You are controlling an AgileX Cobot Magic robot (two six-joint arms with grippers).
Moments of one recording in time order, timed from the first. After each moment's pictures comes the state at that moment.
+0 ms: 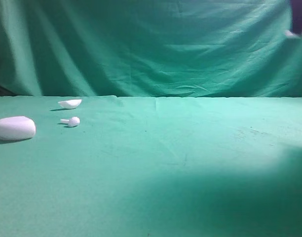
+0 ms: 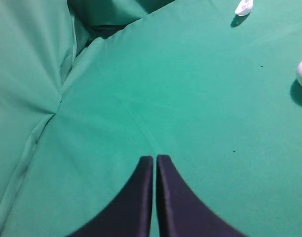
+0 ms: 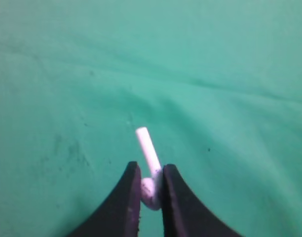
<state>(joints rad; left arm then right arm) -0.05 -0.01 0.02 0.39 0.37 0.08 0.34 1.63 -1.31 -0.13 0.99 0.10</state>
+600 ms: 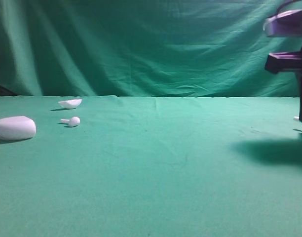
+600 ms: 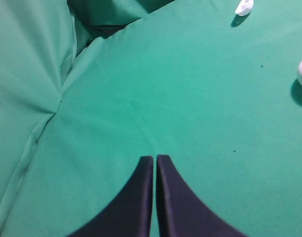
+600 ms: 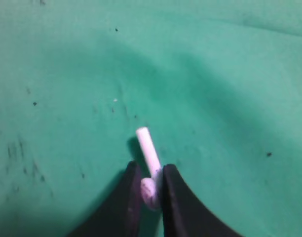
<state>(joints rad) -0.05 -0.01 0.02 0.39 0.37 0.08 0.24 1.67 -0.89 -0.09 0.56 0.09</state>
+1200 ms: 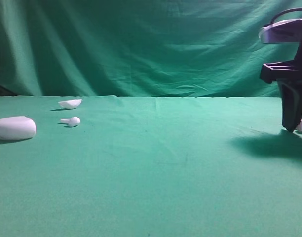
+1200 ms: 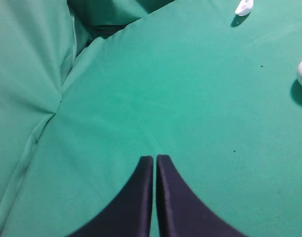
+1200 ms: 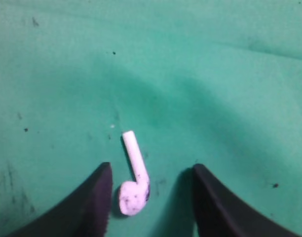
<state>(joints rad) -0.05 -0.01 0.02 0.39 0.37 0.08 0.24 1.73 -0.90 -0.09 0.49 0.08</state>
